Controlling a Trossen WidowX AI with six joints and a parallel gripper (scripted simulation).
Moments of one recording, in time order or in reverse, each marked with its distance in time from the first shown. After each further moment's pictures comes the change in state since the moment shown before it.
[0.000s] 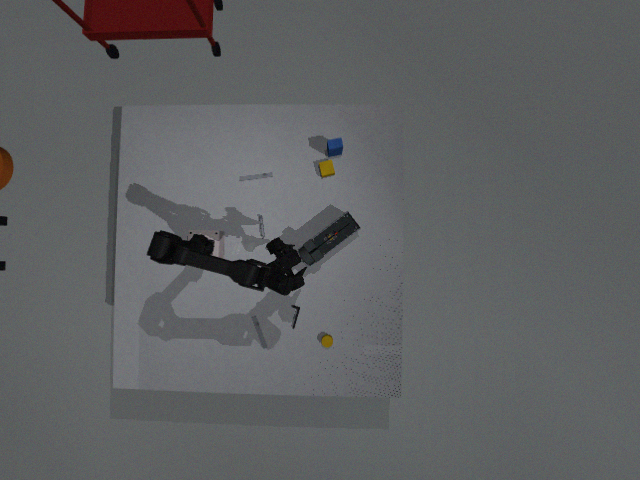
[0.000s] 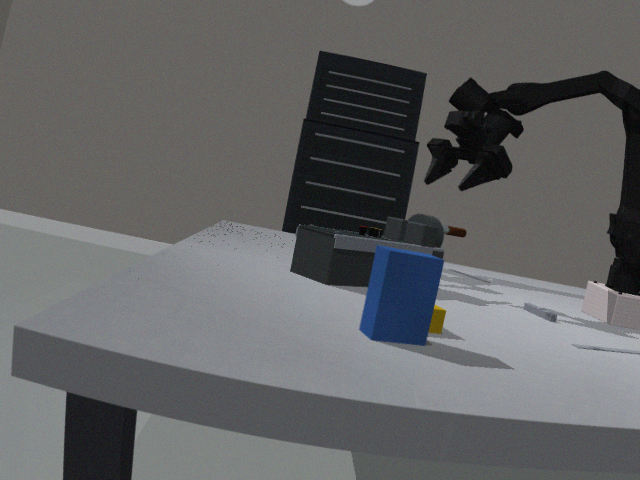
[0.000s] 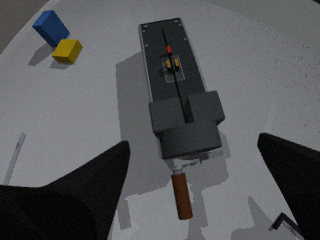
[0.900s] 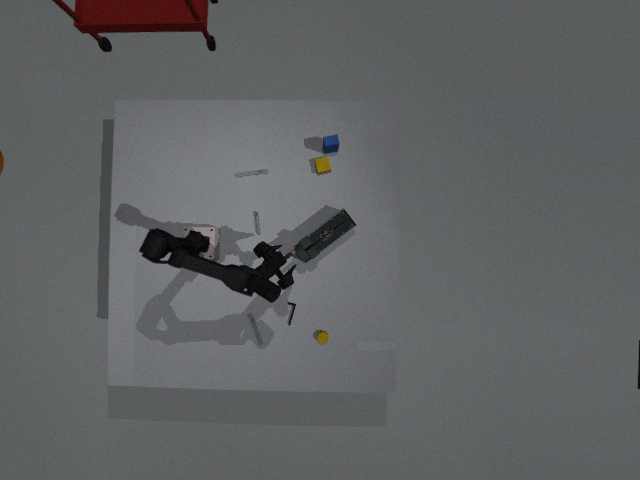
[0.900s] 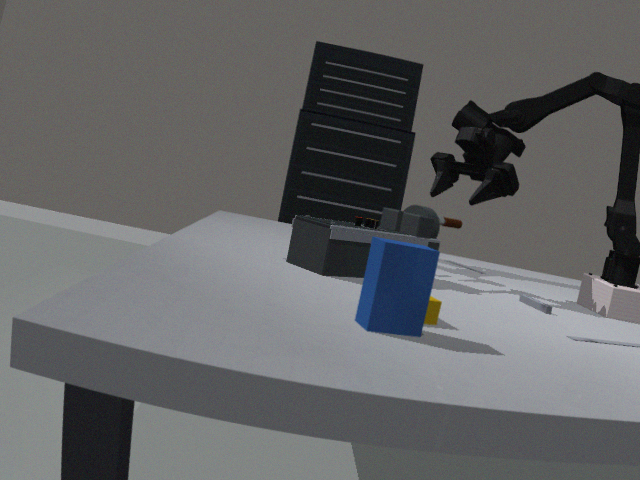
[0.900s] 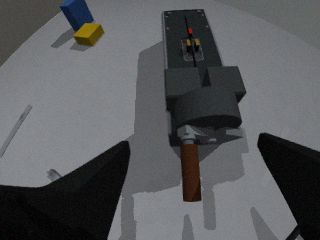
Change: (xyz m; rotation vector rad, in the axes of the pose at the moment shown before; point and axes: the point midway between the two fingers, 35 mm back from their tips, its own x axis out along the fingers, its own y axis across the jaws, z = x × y) arm 0.006 0.005 -0.050 -0.094 -0.096 0.101
